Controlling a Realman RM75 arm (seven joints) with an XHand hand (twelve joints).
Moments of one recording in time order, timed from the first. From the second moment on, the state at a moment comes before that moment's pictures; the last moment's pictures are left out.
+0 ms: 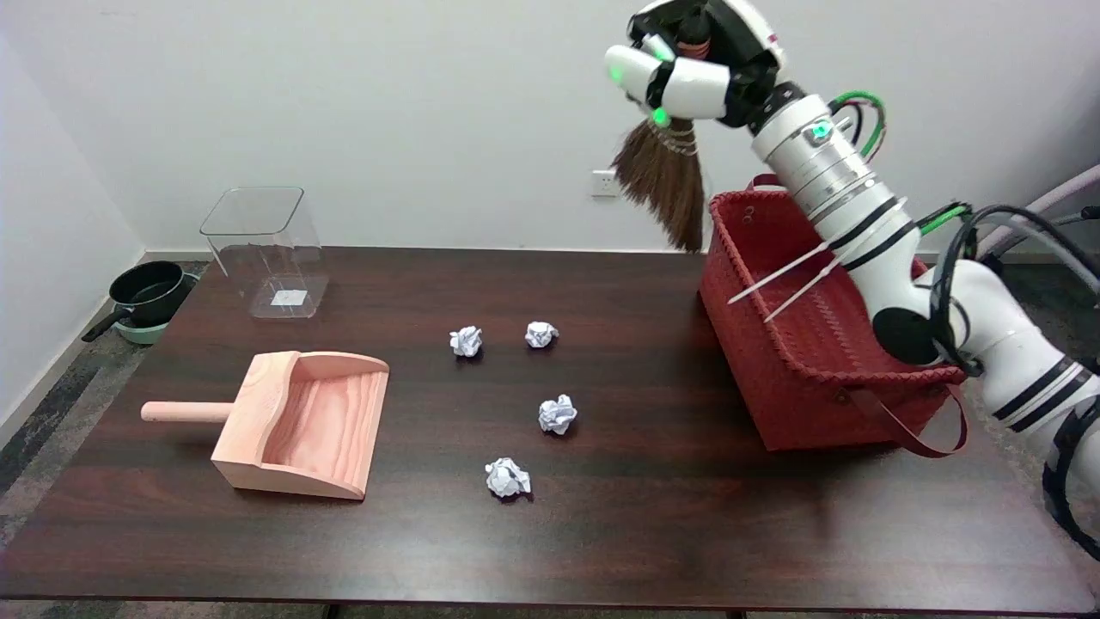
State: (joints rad) arm 0.31 -0.76 1.26 -1.59 0.76 -0.37 -1.76
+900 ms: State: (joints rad) arm 0.41 -0.93 0.99 -1.32 0.75 -0.40 -1.74
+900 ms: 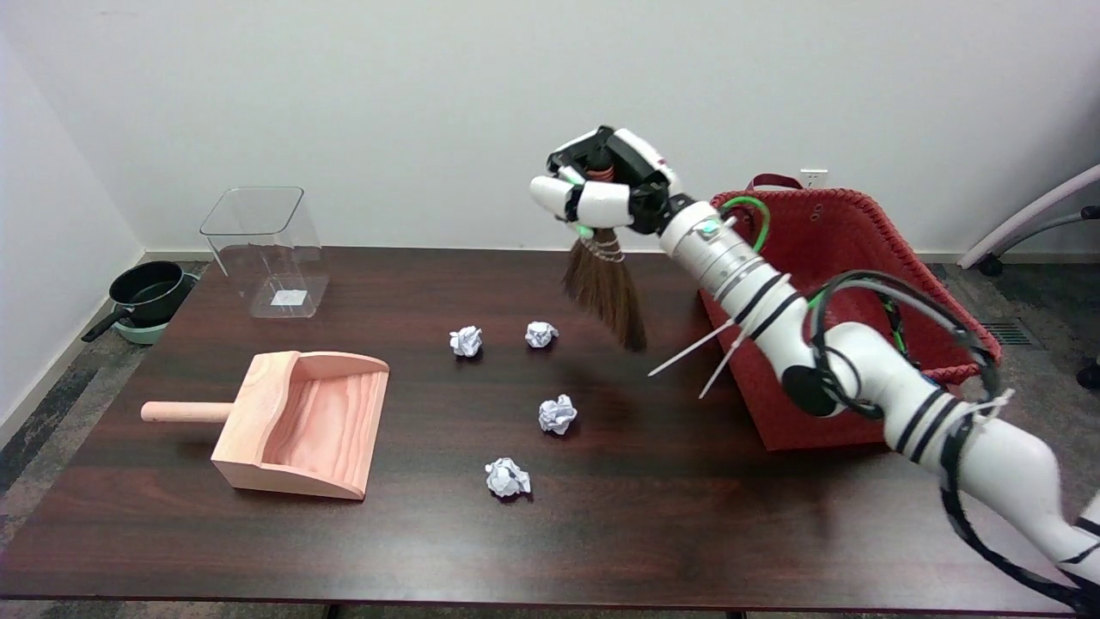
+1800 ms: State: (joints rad) arm 0.59 -1.13 0.86 -1.05 0.71 -0.38 -1.76
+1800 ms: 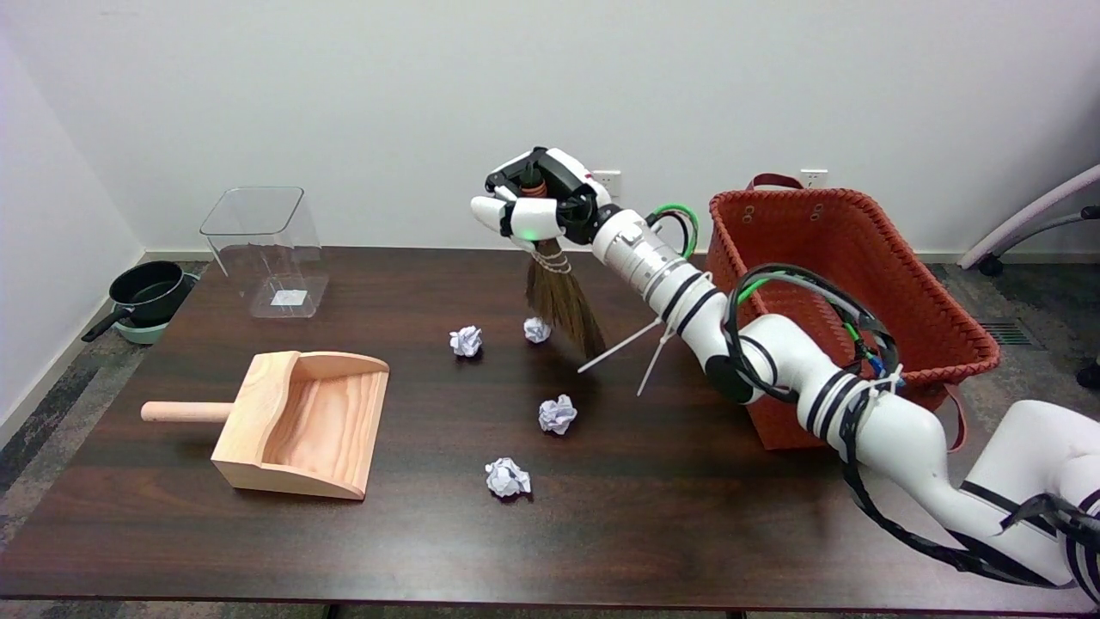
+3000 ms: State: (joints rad) arm 0.62 -1.15 0.86 -0.93 0.64 -0.36 -1.80
